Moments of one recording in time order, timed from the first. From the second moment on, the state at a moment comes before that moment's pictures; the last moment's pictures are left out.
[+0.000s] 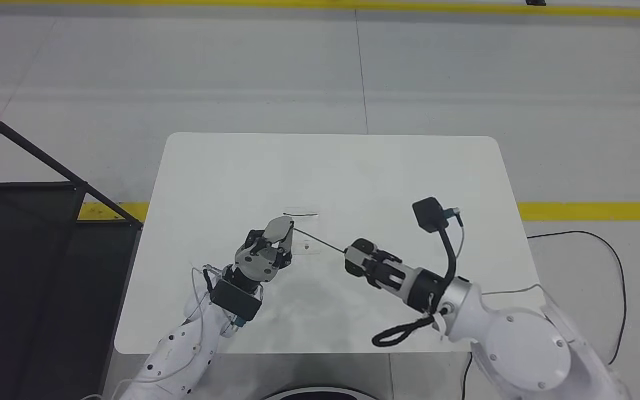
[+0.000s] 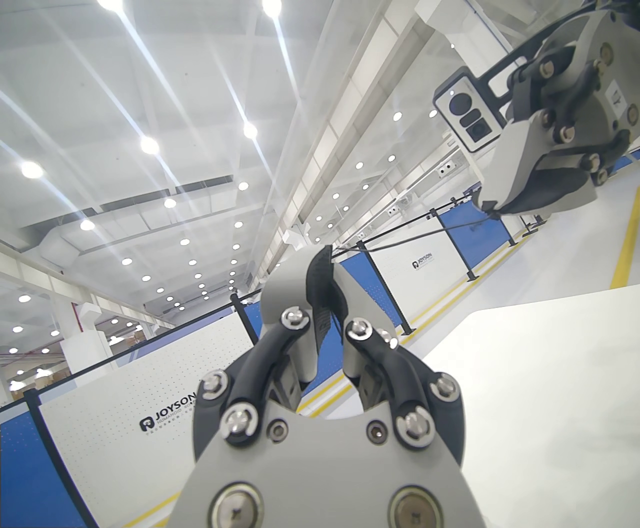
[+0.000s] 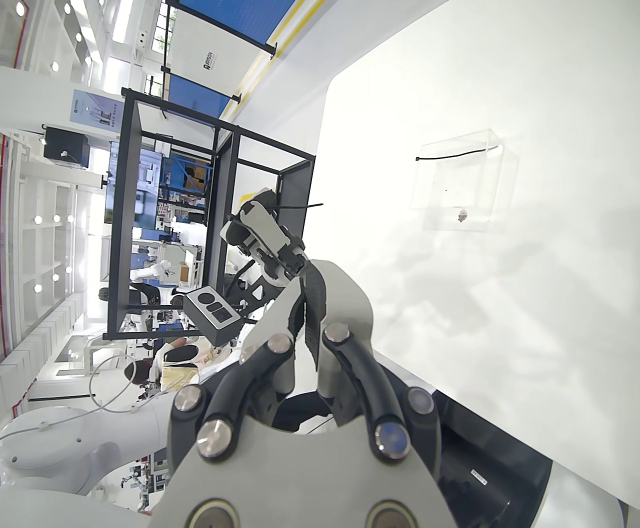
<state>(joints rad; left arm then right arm) 1.31 -1.20 -1.14 -1.55 1.74 0.13 1.05 -1.23 -0.92 1.16 -2.35 0.02 0.54 0.58</state>
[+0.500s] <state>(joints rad) 1.31 -1.20 -1.14 -1.55 1.74 0.13 1.05 -1.24 -0.93 1.16 -2.35 0.02 0.55 0.58</state>
